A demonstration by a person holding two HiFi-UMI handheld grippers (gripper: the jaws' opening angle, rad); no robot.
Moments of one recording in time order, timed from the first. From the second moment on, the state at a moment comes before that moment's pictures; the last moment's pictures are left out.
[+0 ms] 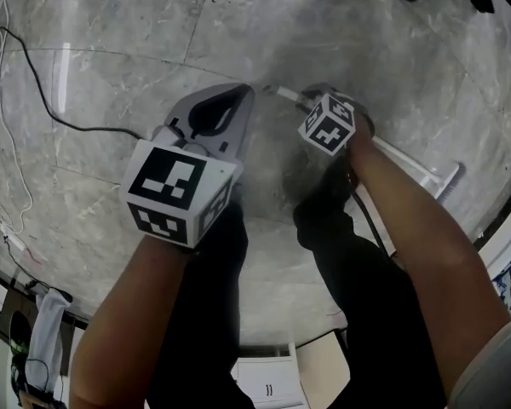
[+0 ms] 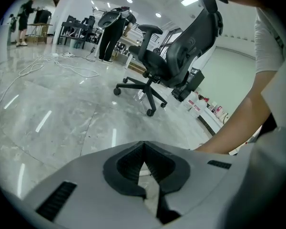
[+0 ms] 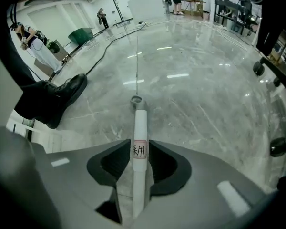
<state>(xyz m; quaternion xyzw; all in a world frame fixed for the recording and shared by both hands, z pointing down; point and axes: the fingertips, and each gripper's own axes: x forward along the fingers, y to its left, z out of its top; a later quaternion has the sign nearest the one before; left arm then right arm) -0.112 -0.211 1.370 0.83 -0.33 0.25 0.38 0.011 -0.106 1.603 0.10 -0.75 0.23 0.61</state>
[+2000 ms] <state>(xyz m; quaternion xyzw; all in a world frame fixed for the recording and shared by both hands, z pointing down) -0.014 -0.253 0.556 0.83 -0.49 0.18 0.21 0.379 -0.400 0.702 0.59 -0.73 0.28 0.20</state>
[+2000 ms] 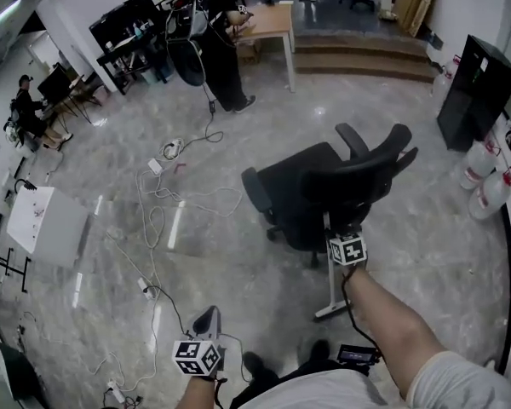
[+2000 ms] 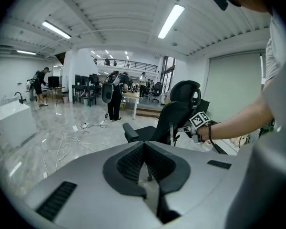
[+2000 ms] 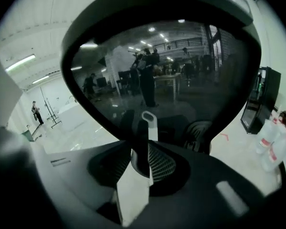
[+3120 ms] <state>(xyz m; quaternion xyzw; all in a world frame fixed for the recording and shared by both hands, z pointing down) -0.118 -0.245 0.257 0.91 -0.42 0.03 0.05 -0.060 -0.217 0.263 0.45 -0.89 0.05 0.02</state>
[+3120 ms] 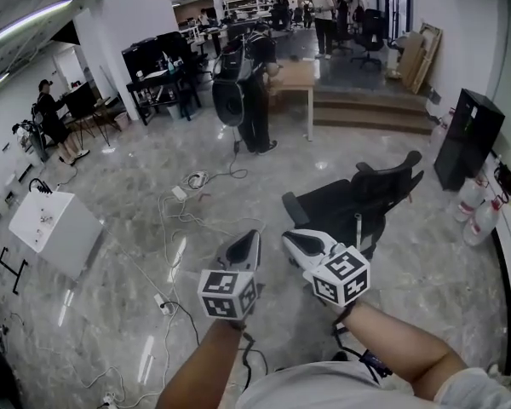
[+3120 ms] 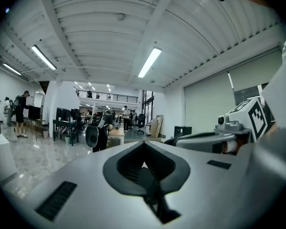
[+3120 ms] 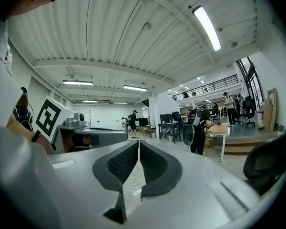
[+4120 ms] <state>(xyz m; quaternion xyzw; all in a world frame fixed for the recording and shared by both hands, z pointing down) -0.135 -0.238 0.247 0.92 -0.38 0.00 0.06 -0.100 -0.215 0.244 0.49 -0.87 0.06 0.01</state>
